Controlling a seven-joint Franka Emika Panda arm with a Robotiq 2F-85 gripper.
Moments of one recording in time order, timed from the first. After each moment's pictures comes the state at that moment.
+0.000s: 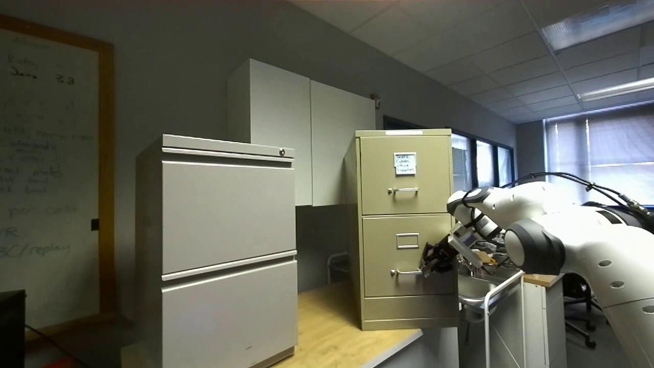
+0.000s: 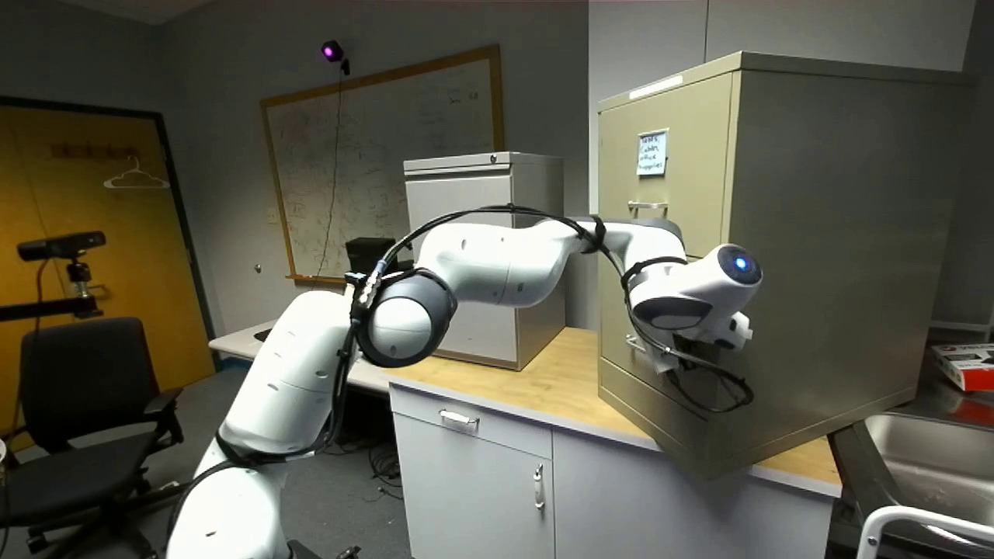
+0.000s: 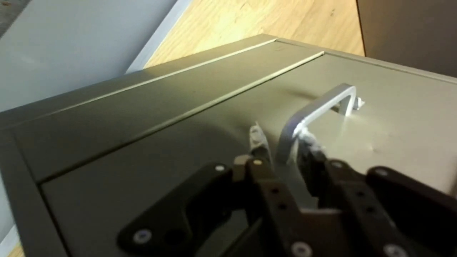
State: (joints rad) arm -0.54 0.55 -0.27 -1.25 0.93 1.84 -0.26
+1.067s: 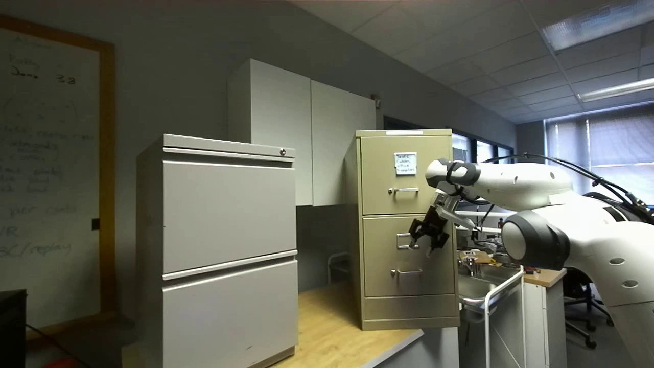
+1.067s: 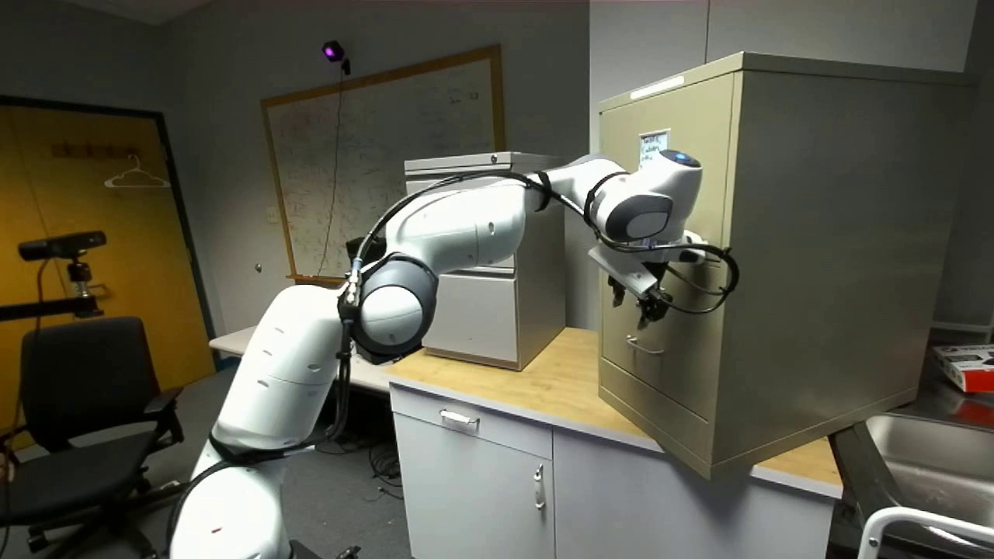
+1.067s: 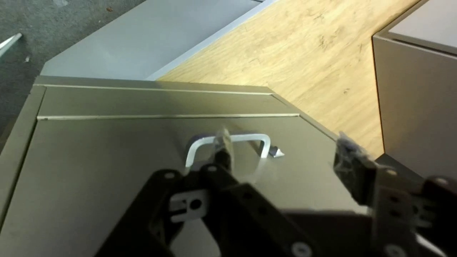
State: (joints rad) arm -0.49 0.49 -0.21 -1.03 0.55 1.61 -0.20
